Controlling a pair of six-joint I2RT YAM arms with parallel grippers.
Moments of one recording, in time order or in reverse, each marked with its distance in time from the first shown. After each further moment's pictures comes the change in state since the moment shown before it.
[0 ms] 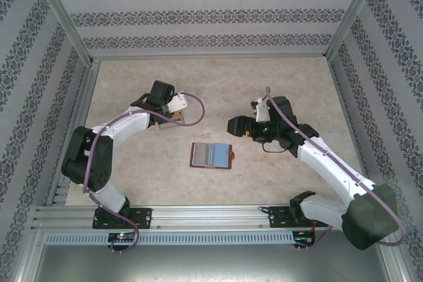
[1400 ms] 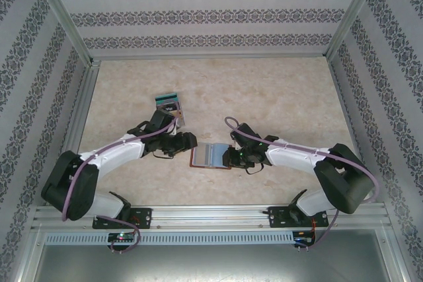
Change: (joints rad) left arm -0.160 -0.224 -0.352 0.045 0.674 -1.634; right arm 0.308 0.319 -0.134 0.056 0.320 0.103
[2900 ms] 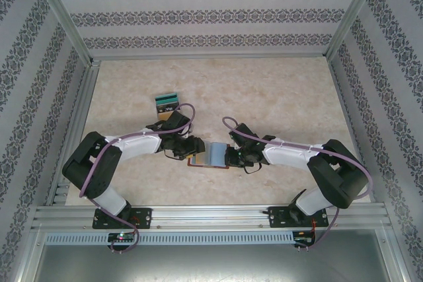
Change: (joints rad) left arm -0.075 0.203 0.090 0.000 -0.021 -0.031; right arm 0.000 0.053 0.001 0.046 0.022 0.002
